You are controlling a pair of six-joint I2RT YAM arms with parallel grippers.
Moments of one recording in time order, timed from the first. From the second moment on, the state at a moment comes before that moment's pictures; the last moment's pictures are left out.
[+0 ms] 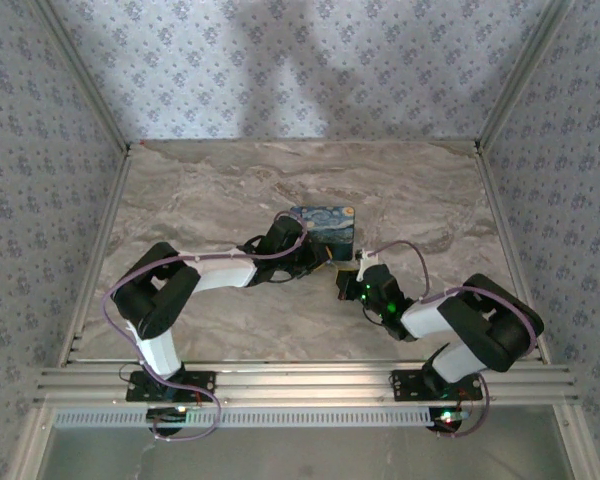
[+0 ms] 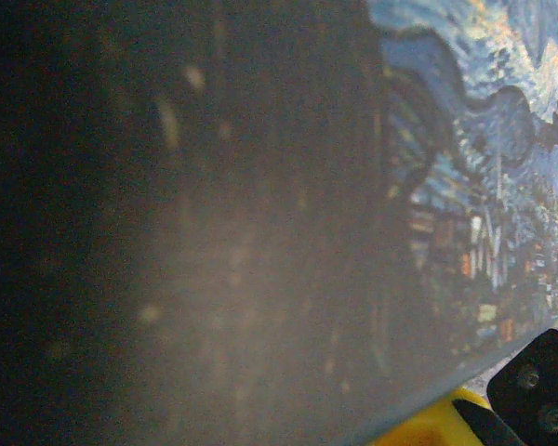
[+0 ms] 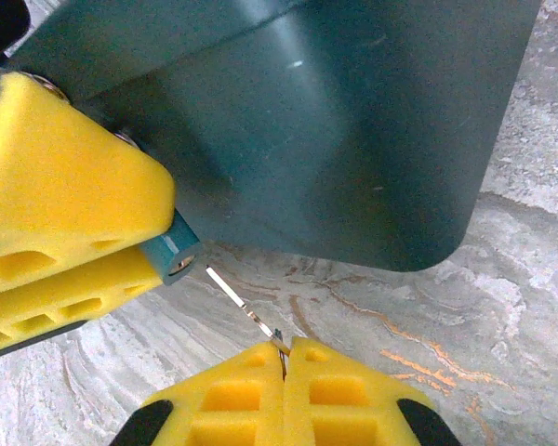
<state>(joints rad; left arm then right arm) -0.81 1.77 0.93 0.20 0.29 -1.22 0.69 1.49 0.22 0.81 0.06 0.58</state>
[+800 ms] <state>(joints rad) -0.81 1.77 0.93 0.20 0.29 -1.22 0.70 1.49 0.21 0.83 0.06 0.58</state>
